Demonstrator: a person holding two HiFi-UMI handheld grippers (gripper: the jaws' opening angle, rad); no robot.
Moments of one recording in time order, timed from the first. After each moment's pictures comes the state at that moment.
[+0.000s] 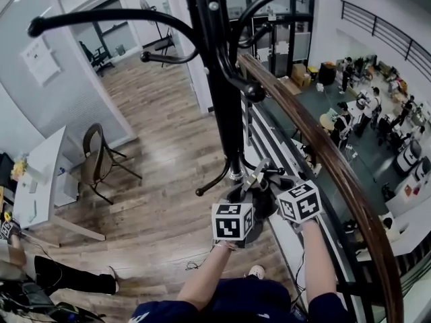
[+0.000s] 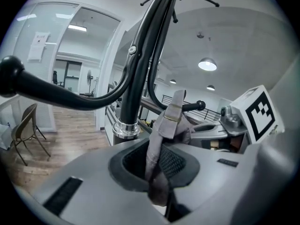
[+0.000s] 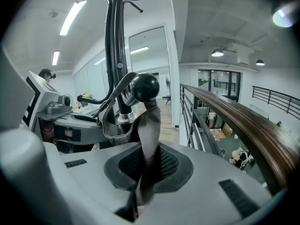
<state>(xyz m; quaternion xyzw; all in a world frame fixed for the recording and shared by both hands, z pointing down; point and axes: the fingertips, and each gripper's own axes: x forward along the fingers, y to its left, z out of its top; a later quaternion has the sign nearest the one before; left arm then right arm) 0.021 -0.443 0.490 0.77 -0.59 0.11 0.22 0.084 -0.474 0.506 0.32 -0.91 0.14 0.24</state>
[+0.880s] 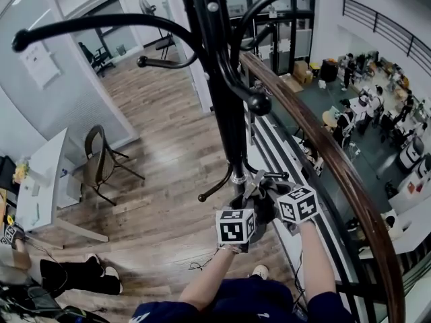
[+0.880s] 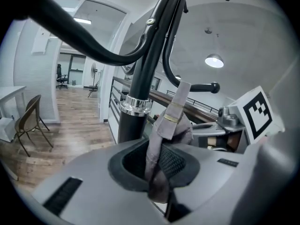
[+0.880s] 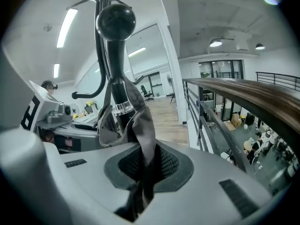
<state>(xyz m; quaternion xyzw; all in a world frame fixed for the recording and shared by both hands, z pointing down) 0.014 -0.441 0.533 0.75 -0.60 0.12 0.26 0.066 -0.477 0.546 0.28 -0.91 0.19 0.21</state>
